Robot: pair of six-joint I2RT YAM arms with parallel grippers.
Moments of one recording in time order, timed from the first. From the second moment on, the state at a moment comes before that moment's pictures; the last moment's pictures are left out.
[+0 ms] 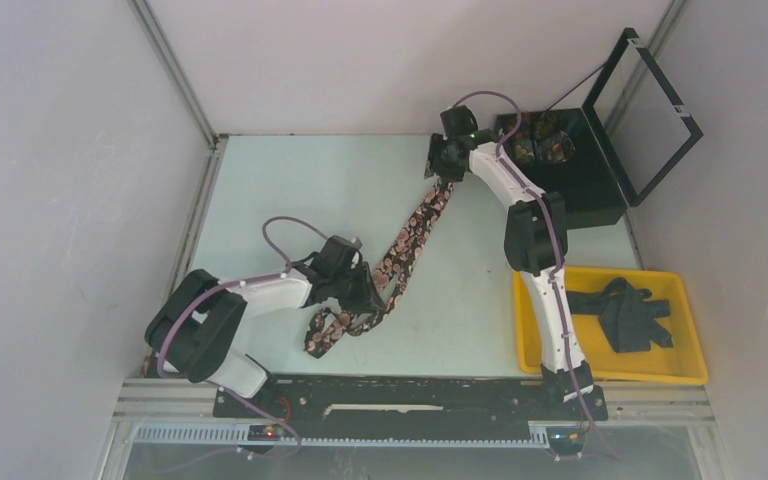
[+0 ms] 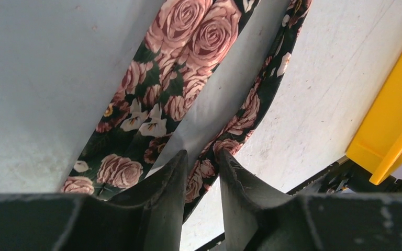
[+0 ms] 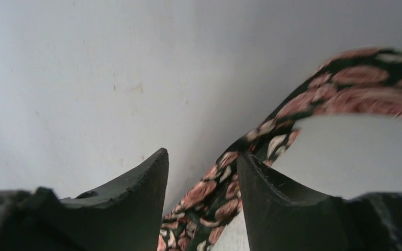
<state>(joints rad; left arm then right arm) -0.62 1.50 0.63 -0.11 0.27 -0.83 0.36 2.46 2.24 -0.71 -0.05 0.48</state>
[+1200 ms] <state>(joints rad) -0.60 1.36 0.88 -0.45 0.17 -0.69 0.25 2.51 2.26 -0.54 -0.28 0.52</state>
